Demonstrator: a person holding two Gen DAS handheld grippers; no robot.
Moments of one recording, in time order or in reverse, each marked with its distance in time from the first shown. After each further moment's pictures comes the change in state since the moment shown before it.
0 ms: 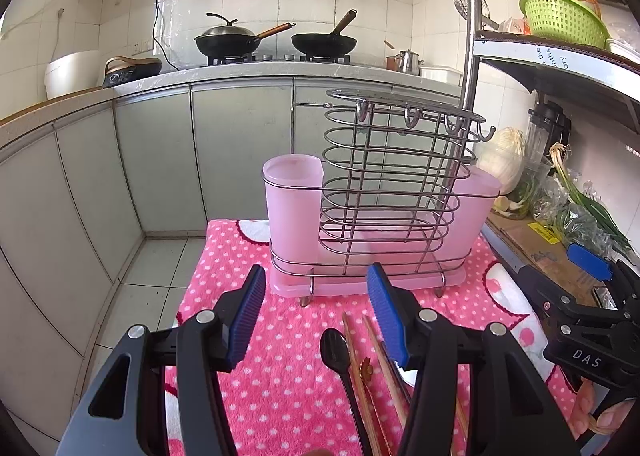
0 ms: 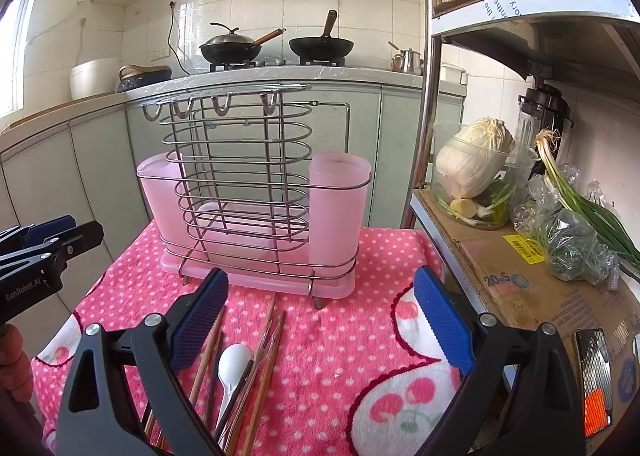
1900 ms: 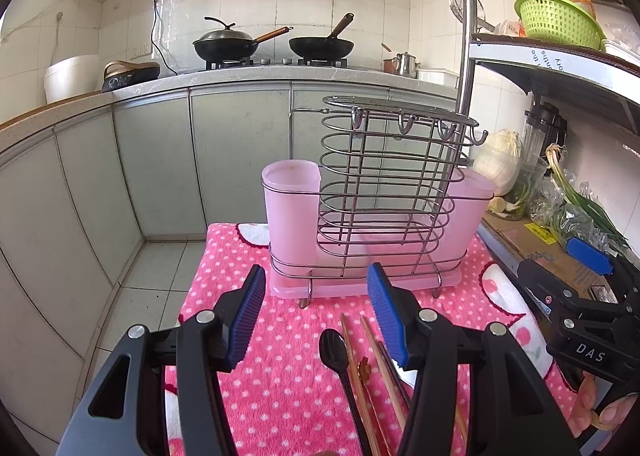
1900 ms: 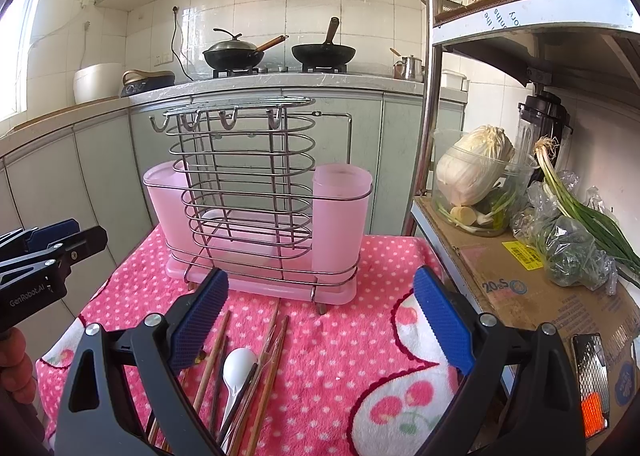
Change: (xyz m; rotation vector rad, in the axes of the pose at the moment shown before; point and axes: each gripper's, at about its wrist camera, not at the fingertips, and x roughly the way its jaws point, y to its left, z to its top) left arm -0.005 0.005 -0.005 0.006 -0.012 -0.011; right arm -0.010 -0.001 0.005 0.004 -0.016 0.008
